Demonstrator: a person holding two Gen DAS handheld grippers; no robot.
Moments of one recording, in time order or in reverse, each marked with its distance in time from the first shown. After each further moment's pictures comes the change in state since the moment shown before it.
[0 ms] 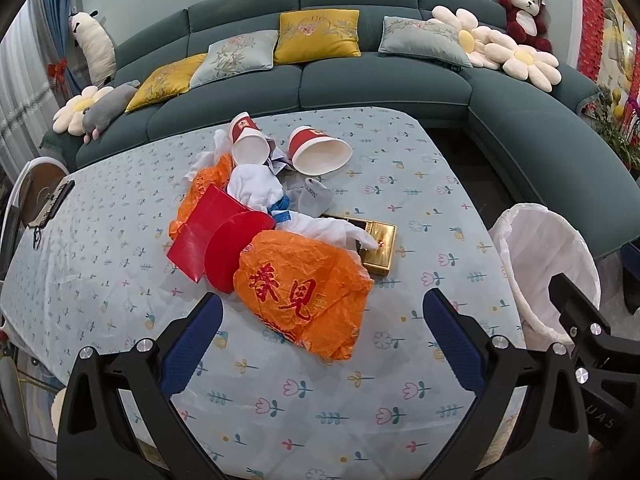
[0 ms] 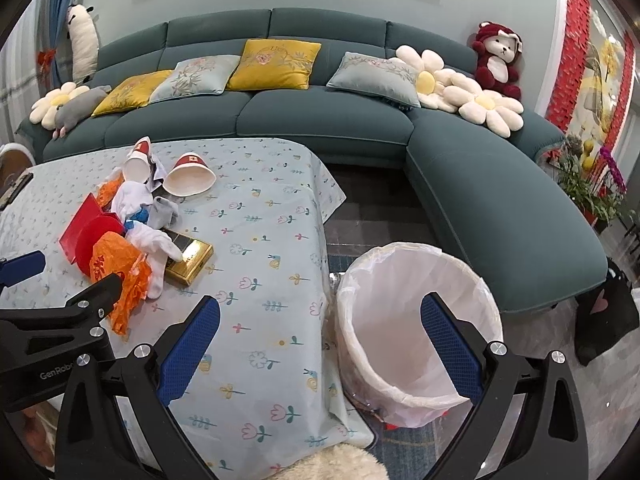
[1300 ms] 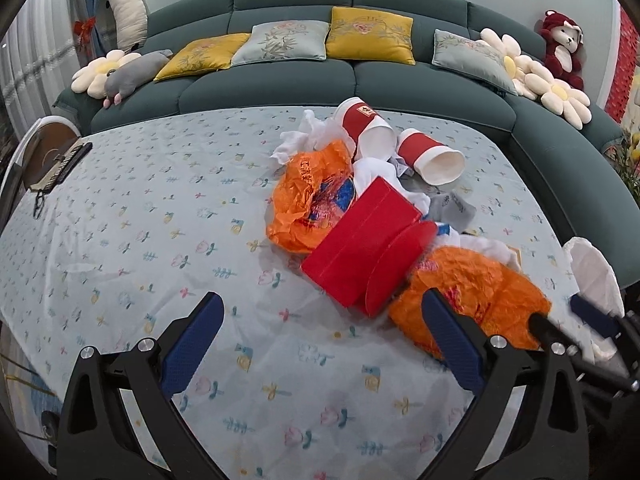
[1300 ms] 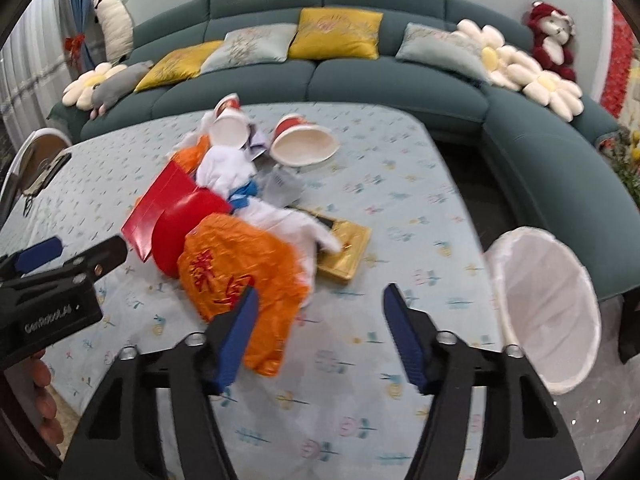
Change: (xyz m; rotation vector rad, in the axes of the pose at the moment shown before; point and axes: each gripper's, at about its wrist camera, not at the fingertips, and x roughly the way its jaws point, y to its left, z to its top) left arm 0.052 0.149 0.000 -0.137 0.001 -0.015; right arm 0.053 0.140 0.001 -0.033 0.133 0.185
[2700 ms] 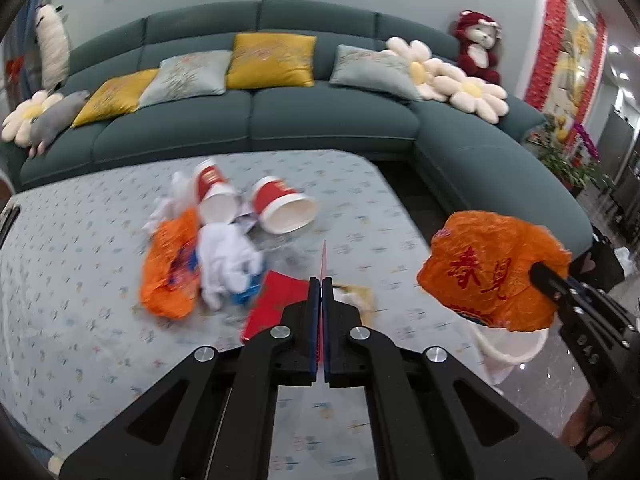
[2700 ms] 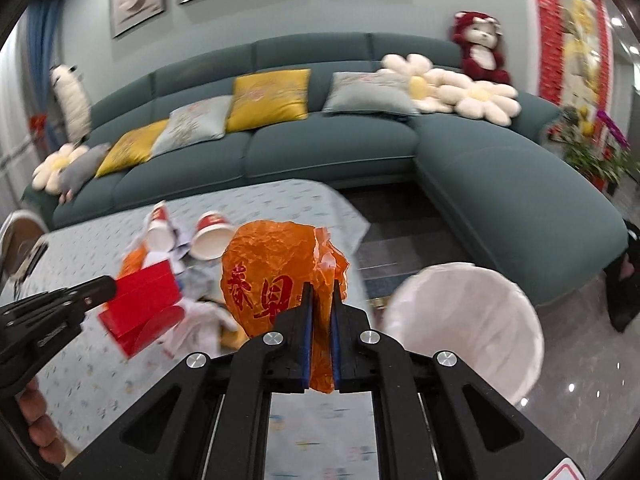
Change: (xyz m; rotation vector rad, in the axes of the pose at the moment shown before) left arm -0.053 -0.115 0.037 0.156 -0.066 -0.273; right arm -0.080 -0.125 0.019 0.214 -0.232 -0.142
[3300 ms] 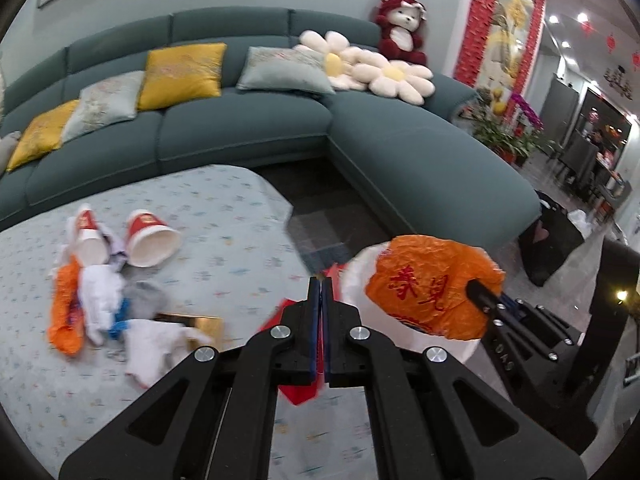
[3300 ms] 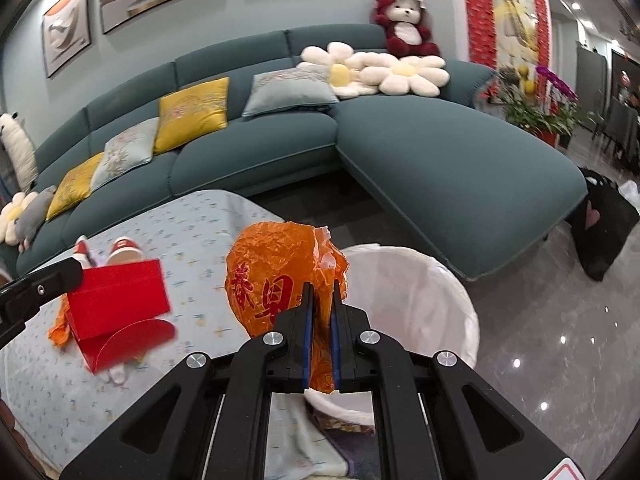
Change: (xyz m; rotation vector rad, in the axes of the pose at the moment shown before) left arm 0.027 -0.126 0.016 0.138 0.023 -0.204; right arm 0.019 -0.111 -0.015 0.169 0.011 -0.143
